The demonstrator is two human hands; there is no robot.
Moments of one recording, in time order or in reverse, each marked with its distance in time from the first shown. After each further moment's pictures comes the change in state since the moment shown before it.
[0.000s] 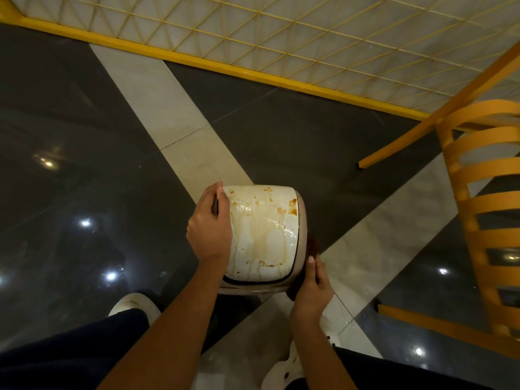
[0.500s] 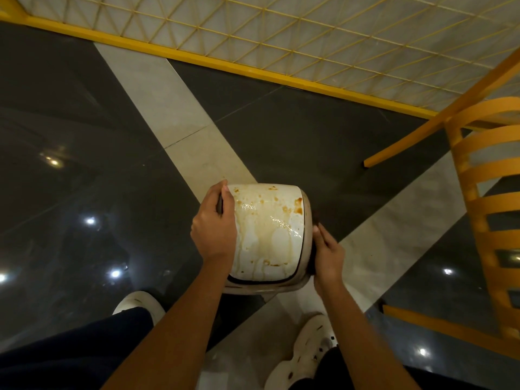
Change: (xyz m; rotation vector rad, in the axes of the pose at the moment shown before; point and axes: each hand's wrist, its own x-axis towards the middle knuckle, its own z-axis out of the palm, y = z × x) left_hand 0.000 0.001 -0.001 0.015 -0.018 -0.003; right_hand 0.048 -0.039 0.018 -0.153 -0.282 0.041
